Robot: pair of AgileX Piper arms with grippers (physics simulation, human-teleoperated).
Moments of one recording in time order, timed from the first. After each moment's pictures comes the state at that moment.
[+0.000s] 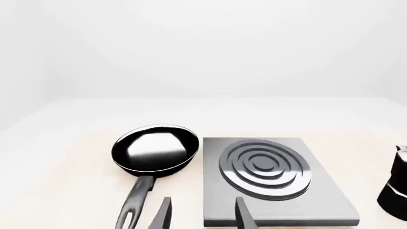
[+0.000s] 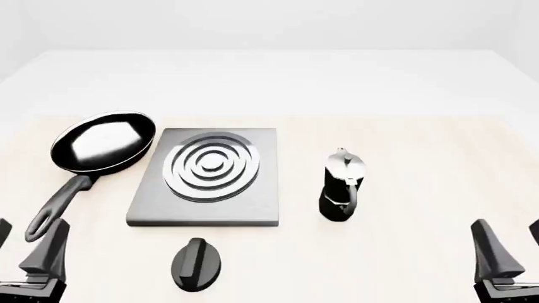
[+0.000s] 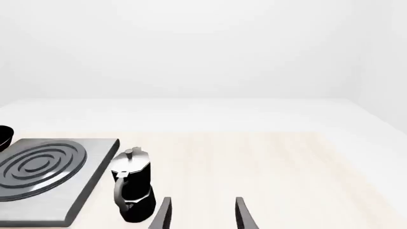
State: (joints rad) left arm -0.01 0.02 0.00 -0.01 0.00; right arm 0.00 0.00 0.00 0.00 0.00
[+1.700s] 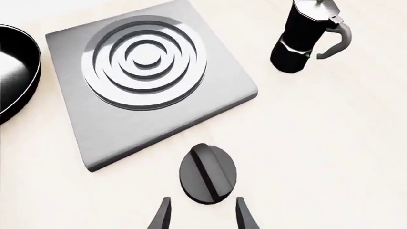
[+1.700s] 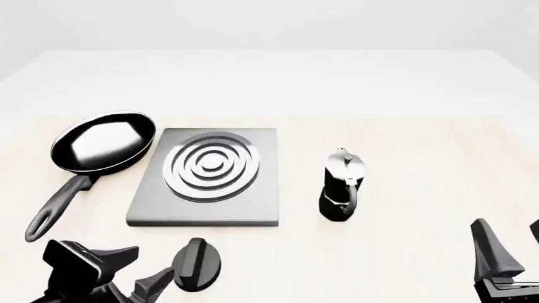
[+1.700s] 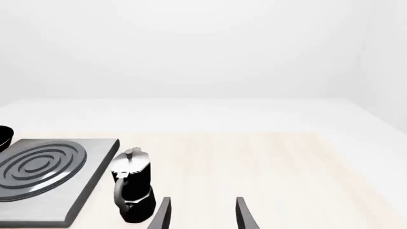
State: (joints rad) left arm -0.55 0.71 -0.07 -0.03 -0.08; right arm 0.00 0.01 0.00 0.00 0.00
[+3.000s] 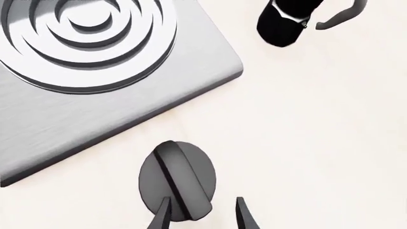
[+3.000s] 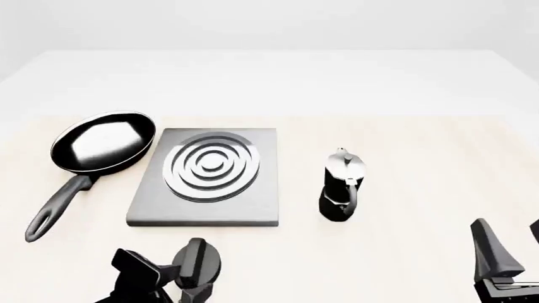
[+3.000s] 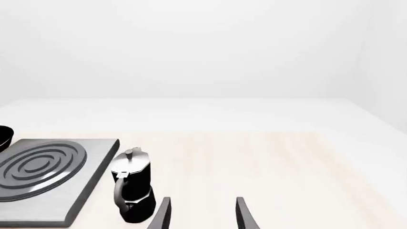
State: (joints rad) left arm -0.69 1.46 -0.02 -0.73 -0.23; right arm 0.00 0.01 0.00 0.00 0.00
